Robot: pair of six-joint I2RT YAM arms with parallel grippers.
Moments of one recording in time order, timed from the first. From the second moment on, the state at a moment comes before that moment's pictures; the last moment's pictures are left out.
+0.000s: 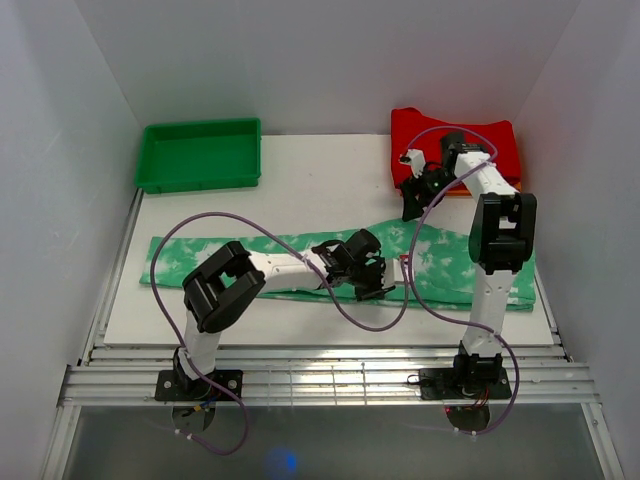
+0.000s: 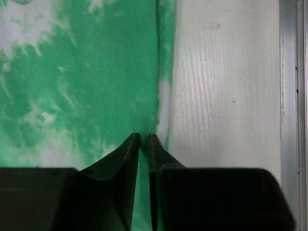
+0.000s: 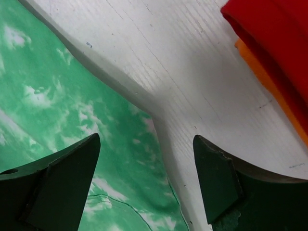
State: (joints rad) left arm -1.01 1.96 1.25 -0.05 0.42 0.47; right arm 0.06 2.18 1.82 -0.95 -0.59 -0.69
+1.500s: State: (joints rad) left arm -1.11 1.86 0.96 0.20 0.27 0.41; right arm 0.13 2.04 1.73 -0.85 -0.64 -0.62
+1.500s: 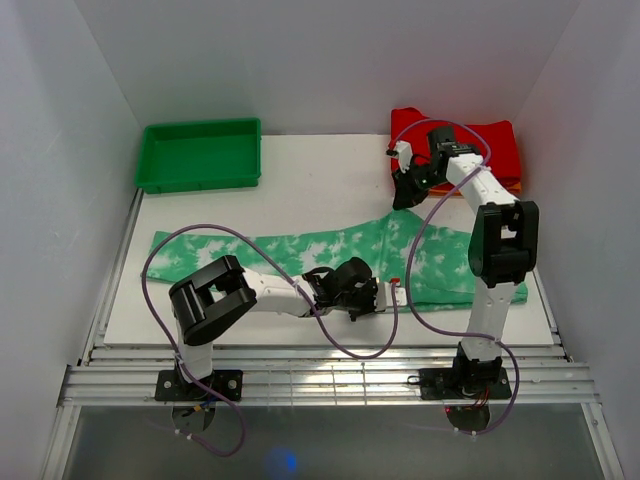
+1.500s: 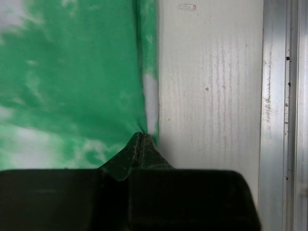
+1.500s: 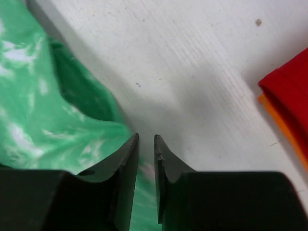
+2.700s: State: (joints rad) left arm -0.54 1.47 1.02 -0.30 0.44 0.00; right arm -0.19 1.92 1.33 -0.98 -0.22 -0.90
